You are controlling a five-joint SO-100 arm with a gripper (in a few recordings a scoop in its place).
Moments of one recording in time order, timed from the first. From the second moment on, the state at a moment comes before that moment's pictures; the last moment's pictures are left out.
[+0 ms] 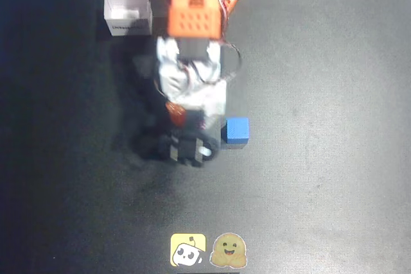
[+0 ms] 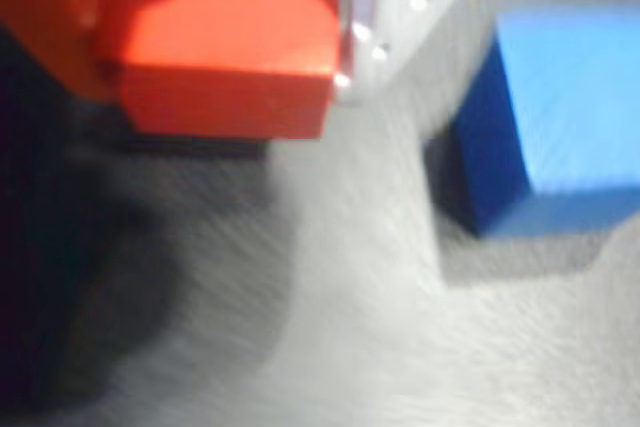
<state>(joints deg) 5.2 105.5 117.6 62.3 95.7</state>
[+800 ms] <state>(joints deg) 67.9 127.3 117.7 88.8 82.4</state>
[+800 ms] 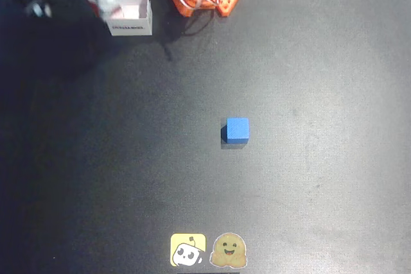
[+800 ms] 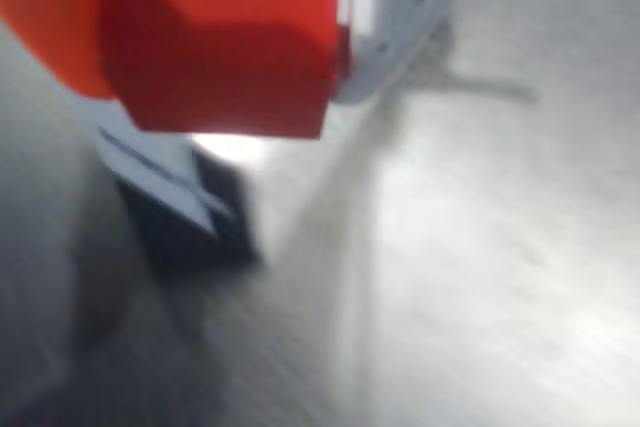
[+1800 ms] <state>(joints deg) 65.9 129.7 118.8 91.5 80.9</state>
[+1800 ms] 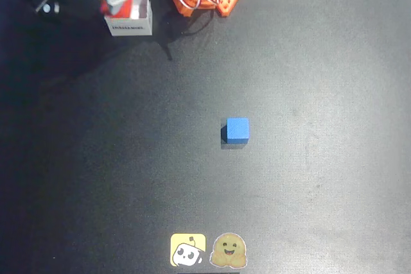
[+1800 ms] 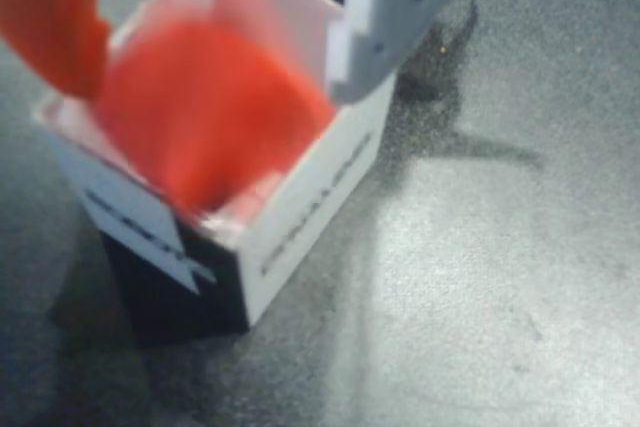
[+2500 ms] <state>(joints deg) 30.2 126.8 119.1 72.1 79.5</state>
